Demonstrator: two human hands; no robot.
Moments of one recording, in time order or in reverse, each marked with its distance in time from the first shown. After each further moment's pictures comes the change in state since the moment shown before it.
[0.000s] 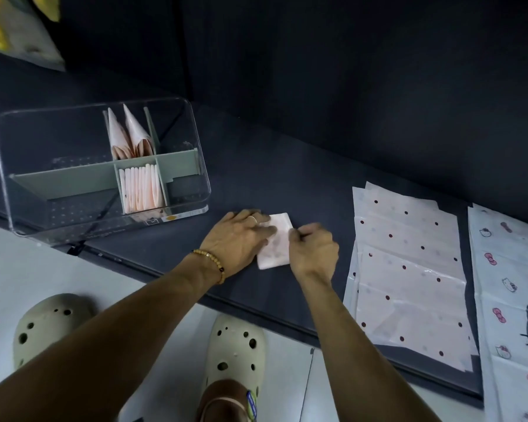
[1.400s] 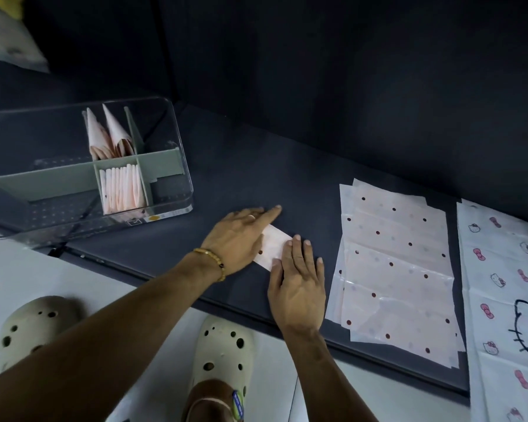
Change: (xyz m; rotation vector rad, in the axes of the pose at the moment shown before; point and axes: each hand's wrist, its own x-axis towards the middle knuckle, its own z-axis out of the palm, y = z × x) left_hand 0.016 0.019 0.009 -0.171 0.088 -0.049; right_hand -0.035 0.071 0.016 -0.439 0.150 -0.499
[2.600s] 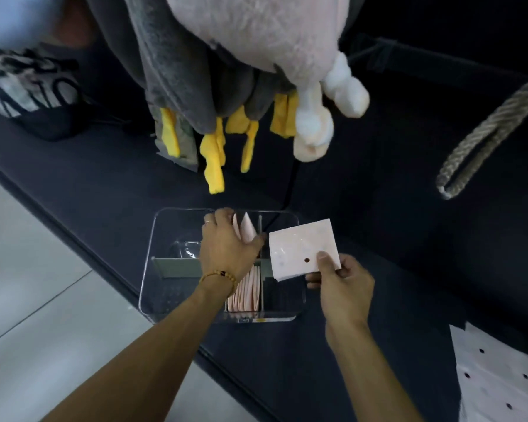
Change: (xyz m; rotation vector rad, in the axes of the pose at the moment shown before) left_hand -0.016 -0.145 -0.148 -0.357 0.759 -0.807; right_hand 0.129 -0.187 -0.065 1.264 -0.095 0.289
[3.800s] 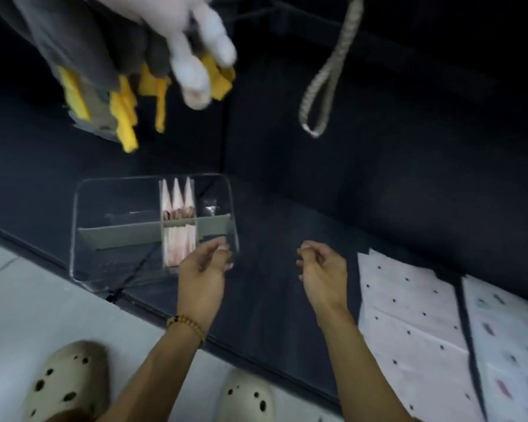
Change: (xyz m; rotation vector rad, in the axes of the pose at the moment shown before) left_hand -0.139 0.035 -0.005 -0.843 -0.252 -0.345; right_hand -0.024 0.015 -0.103 -0.281 0.044 0.042
